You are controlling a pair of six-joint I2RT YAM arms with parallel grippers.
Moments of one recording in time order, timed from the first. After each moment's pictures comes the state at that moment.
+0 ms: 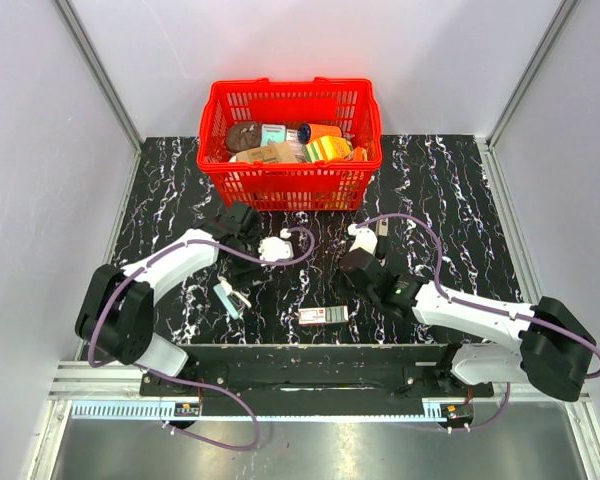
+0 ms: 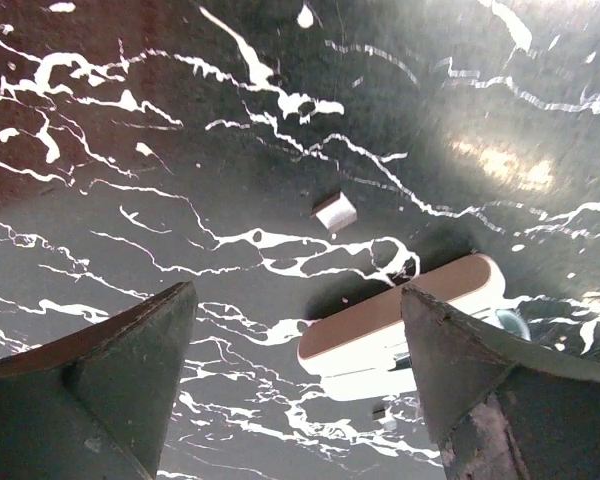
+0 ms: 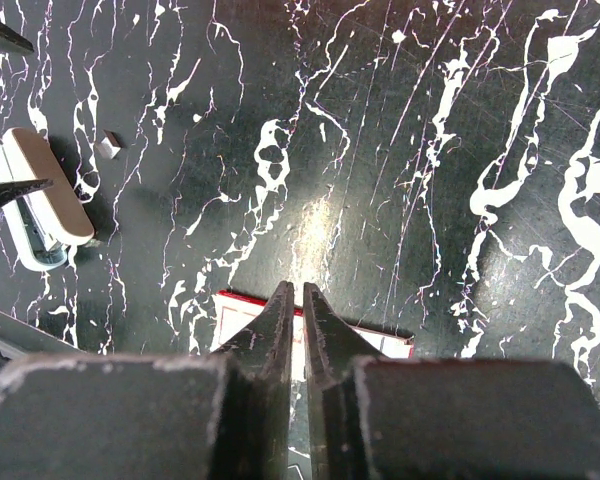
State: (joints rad) left arm -0.50 1.49 0.97 -0.72 0.17 0.83; right arm 0.96 1.24 0.68 -0.14 0.31 0.76
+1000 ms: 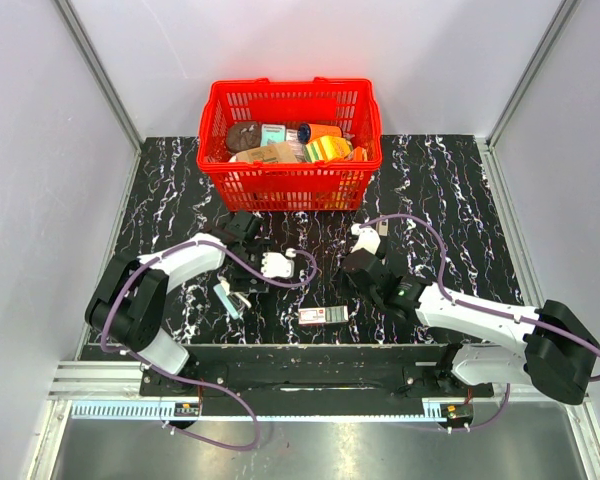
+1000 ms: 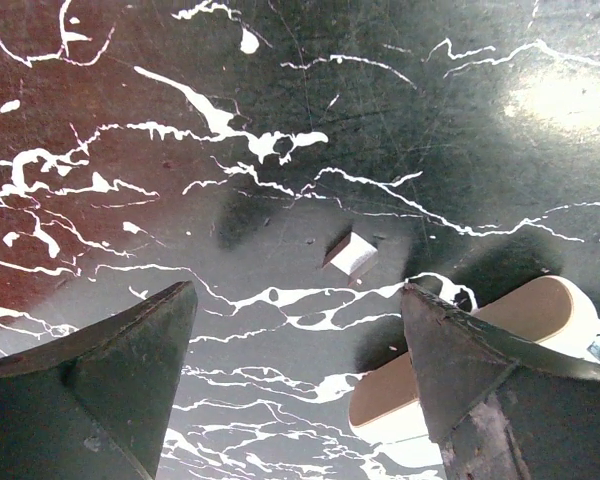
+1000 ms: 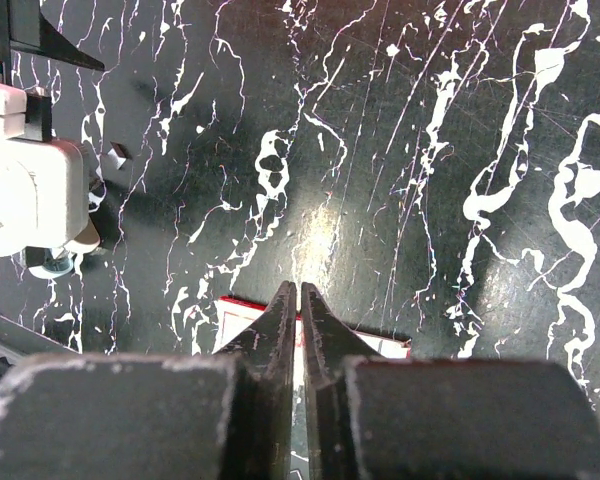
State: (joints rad) left arm -0.49 1.57 0.88 -0.58 0.18 1.14; right arm 0.96 1.21 0.67 -0.13 0.32 0.76
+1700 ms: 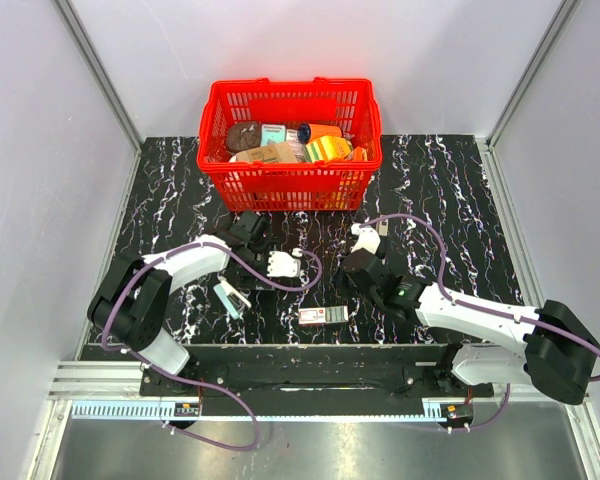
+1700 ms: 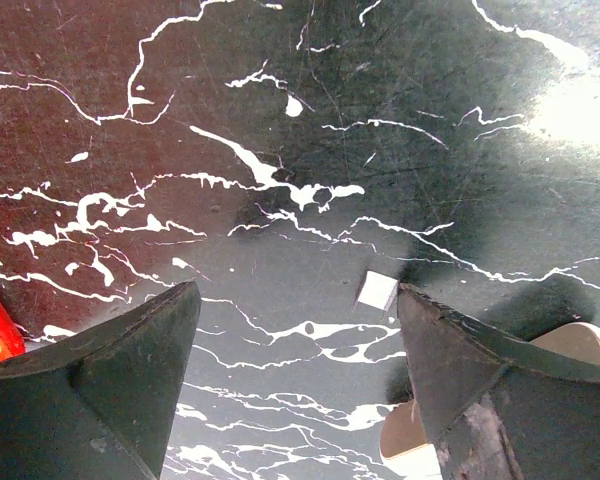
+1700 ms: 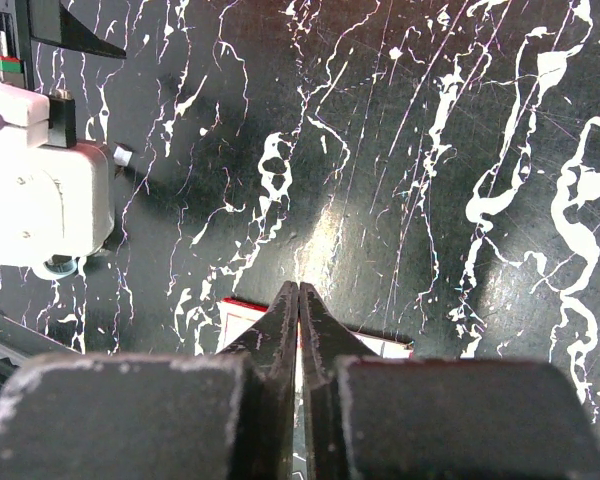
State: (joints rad) left arm -0.53 1.58 0.88 -0.49 0.17 1.14; right arm 0.96 1.21 0.67 -0.12 0.32 0.76
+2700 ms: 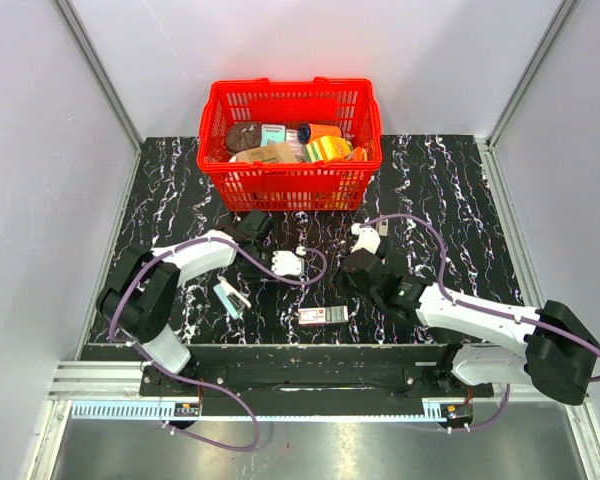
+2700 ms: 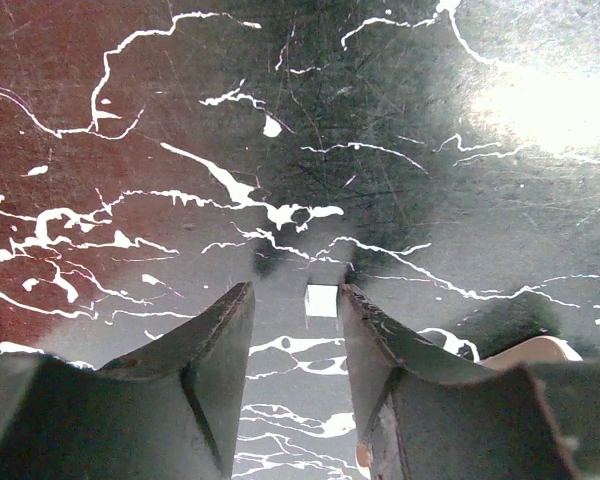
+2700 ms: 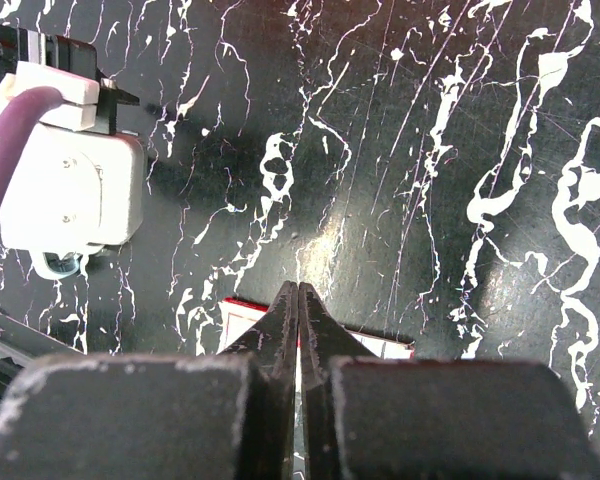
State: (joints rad) left arm -0.55 1.64 0.94 -0.56 0.16 1.07; right arm 0.96 1.21 0.67 -0.12 0.32 0.76
